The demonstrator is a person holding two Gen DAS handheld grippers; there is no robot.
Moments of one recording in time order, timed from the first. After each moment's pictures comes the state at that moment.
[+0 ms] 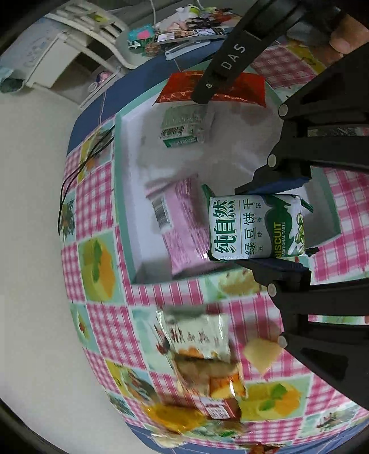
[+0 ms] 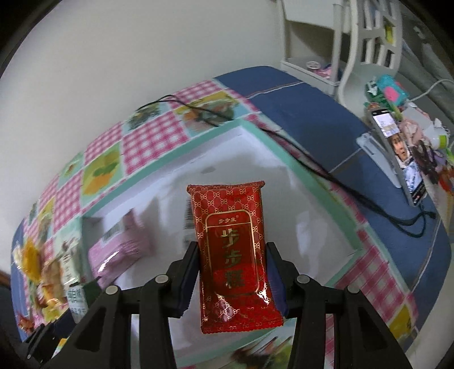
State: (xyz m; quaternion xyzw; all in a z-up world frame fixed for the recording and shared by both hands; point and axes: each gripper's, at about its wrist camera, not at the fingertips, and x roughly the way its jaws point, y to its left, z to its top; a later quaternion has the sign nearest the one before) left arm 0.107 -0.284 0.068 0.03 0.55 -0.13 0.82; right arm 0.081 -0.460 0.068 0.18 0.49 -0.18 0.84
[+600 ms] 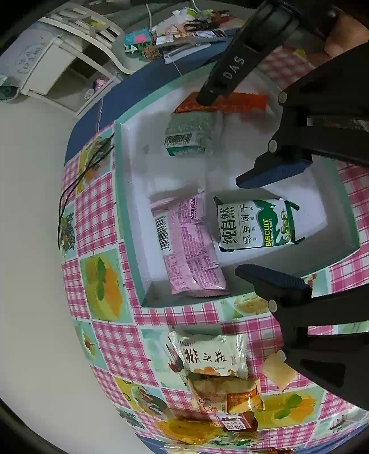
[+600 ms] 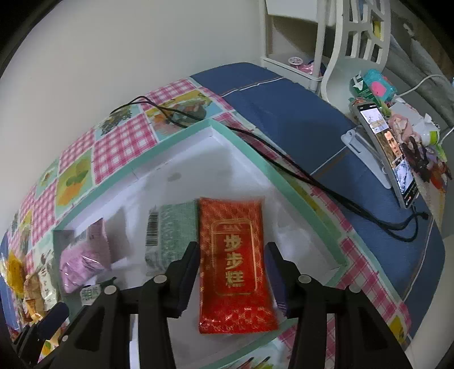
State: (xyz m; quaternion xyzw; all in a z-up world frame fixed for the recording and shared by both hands) left arm 0.119 -0.299 0.065 0.04 0.55 -0.15 0.82; right arm 0.089 -0.482 0.053 0.18 0.49 -0.21 0.82
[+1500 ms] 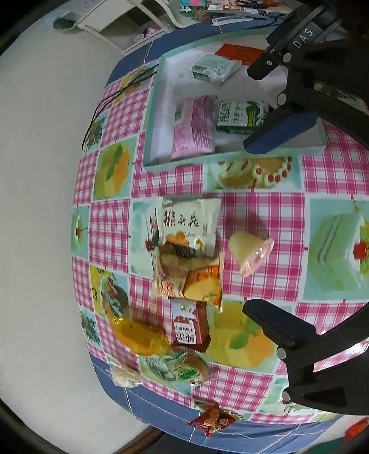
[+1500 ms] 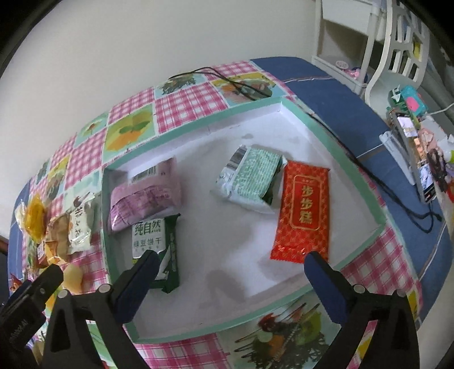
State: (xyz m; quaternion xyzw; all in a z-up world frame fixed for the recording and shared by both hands) left arm 0.100 -0.178 0.086 -0.02 0.54 0.00 0.84; right arm 0.071 -0.407 0.063 0.15 0.52 -0.12 0.83
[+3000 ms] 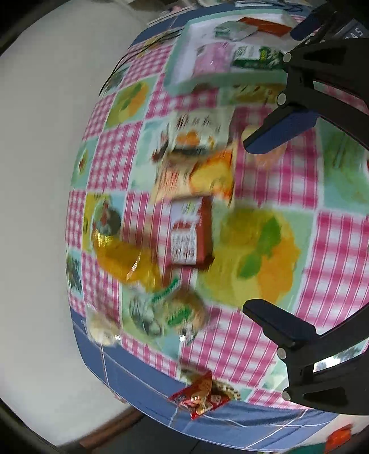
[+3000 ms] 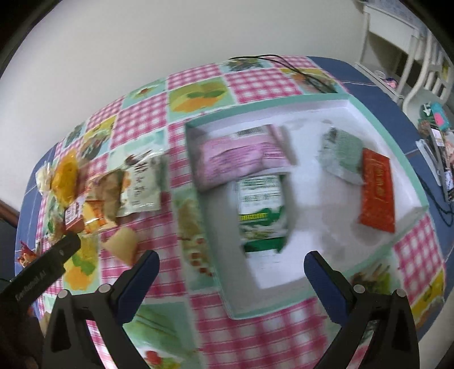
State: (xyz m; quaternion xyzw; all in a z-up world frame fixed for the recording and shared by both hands) left arm 0.109 -0.074 0.065 -0.05 0.54 0.07 0.84; right arm 0.070 -0.293 0.065 0.11 0.54 -0.07 0.83
